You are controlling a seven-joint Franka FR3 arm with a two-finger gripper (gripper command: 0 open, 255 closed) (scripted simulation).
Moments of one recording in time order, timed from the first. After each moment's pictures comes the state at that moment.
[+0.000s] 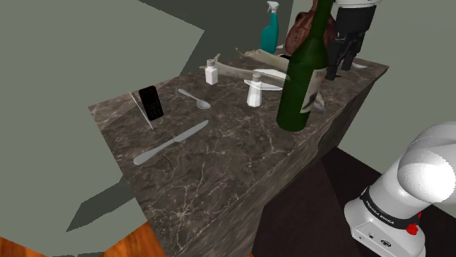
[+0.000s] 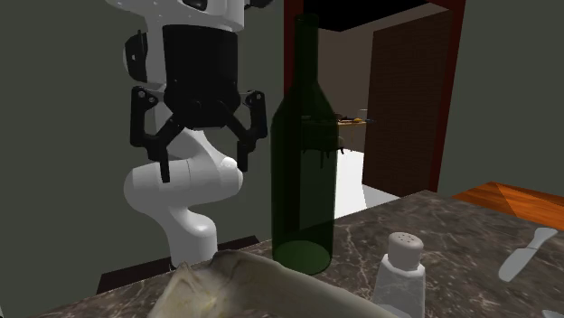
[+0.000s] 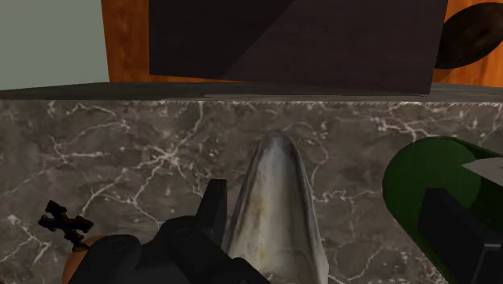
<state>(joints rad) -0.01 -0.76 0.00 -2.33 -0.01 1.45 -0.05</state>
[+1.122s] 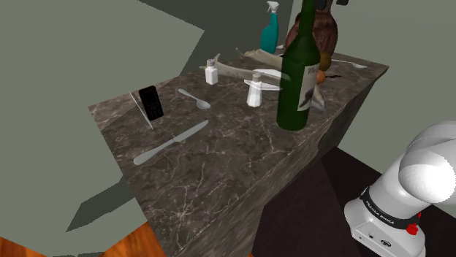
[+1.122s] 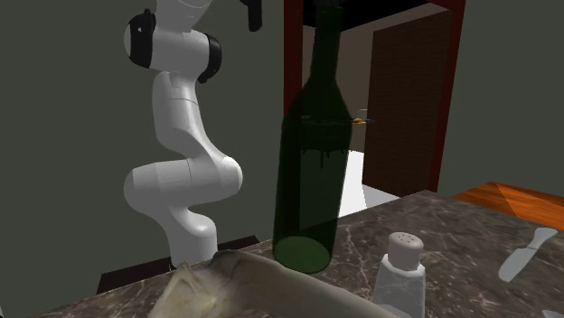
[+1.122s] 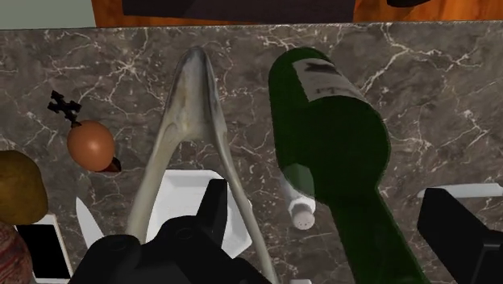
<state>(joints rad) 0.02 -0.59 0.17 -1.77 0.09 1.24 0.17</state>
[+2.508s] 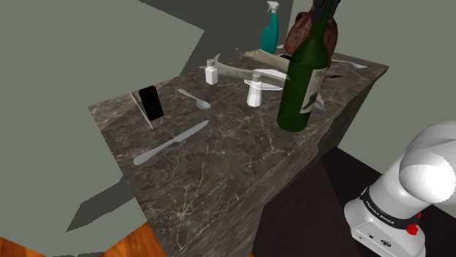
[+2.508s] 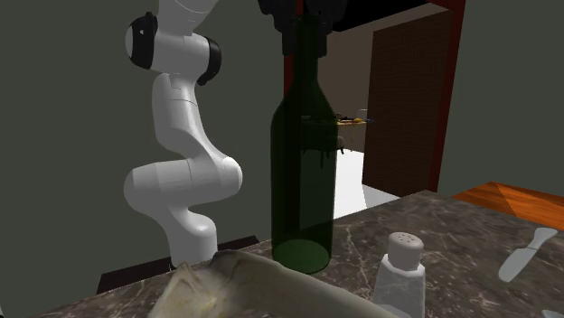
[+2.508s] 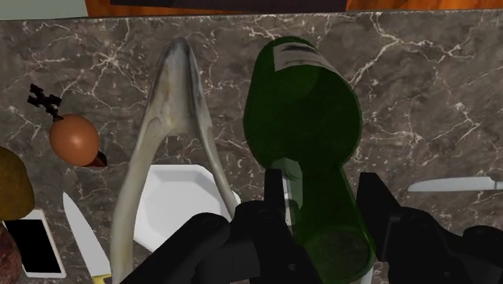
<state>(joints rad) 0.03 -0.62 0.20 -1.83 0.11 1.30 0.20</state>
